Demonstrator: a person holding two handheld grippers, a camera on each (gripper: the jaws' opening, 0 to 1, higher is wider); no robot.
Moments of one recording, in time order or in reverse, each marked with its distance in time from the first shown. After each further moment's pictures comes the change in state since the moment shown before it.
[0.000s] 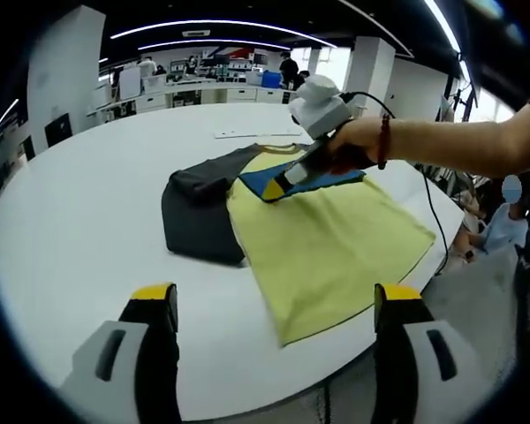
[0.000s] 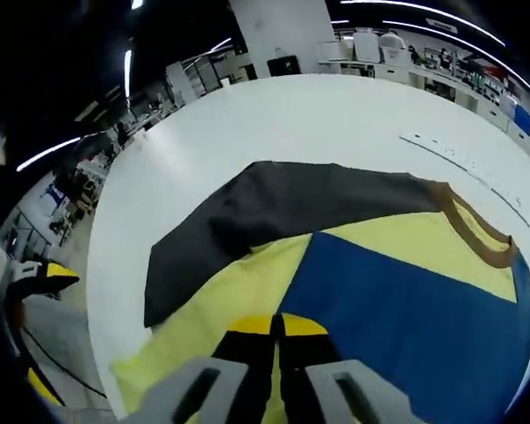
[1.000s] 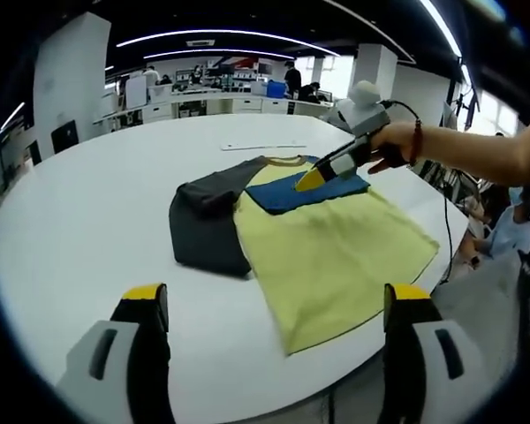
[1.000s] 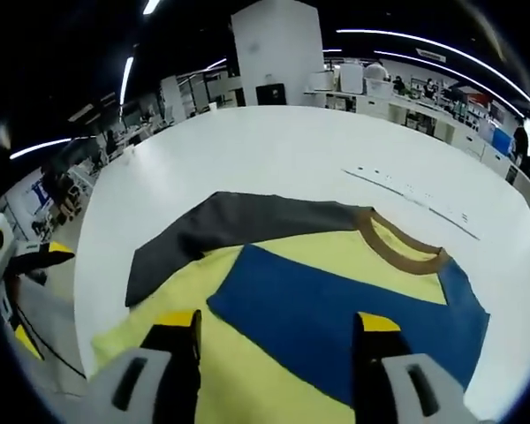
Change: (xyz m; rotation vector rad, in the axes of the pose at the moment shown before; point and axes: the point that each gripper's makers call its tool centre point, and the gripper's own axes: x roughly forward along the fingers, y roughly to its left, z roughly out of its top) left arm -0.002 0.006 0.013 0.013 -0.046 0.046; right arm -0.077 -0.074 -0.006 -0.012 -0.128 -0.137
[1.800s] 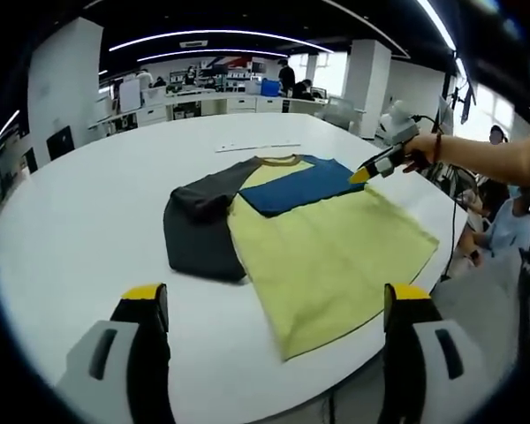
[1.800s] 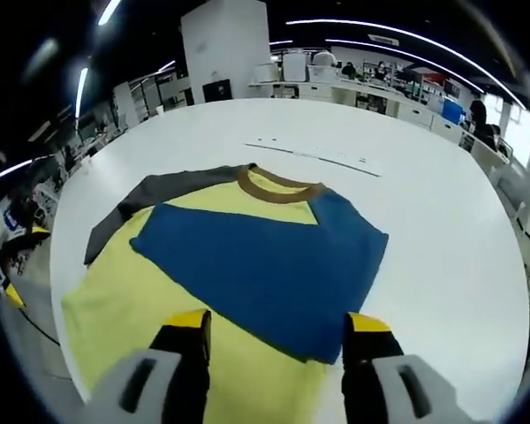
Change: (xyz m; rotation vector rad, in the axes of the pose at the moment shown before) left arm 0.005 -0.009 0.005 0.027 0.008 -0.022; right arm -0.074 -0.109 -0.075 0.131 0.039 -0.176
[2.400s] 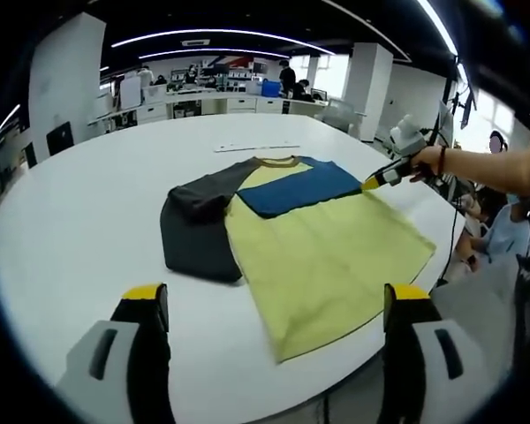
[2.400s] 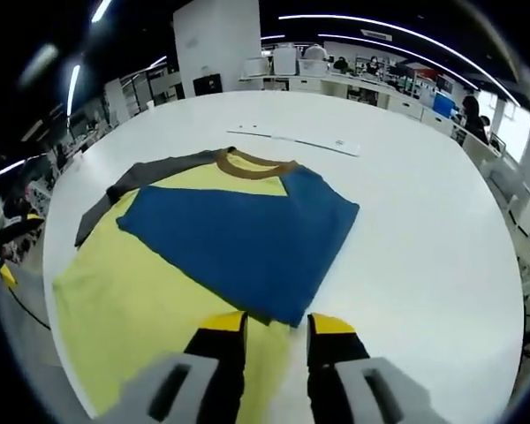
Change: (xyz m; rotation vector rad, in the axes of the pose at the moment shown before) left arm 0.001 -0.003 0.001 -0.020 -0.003 -0.013; right arm -0.007 -0.023 -0.028 0.016 0.031 -0.047
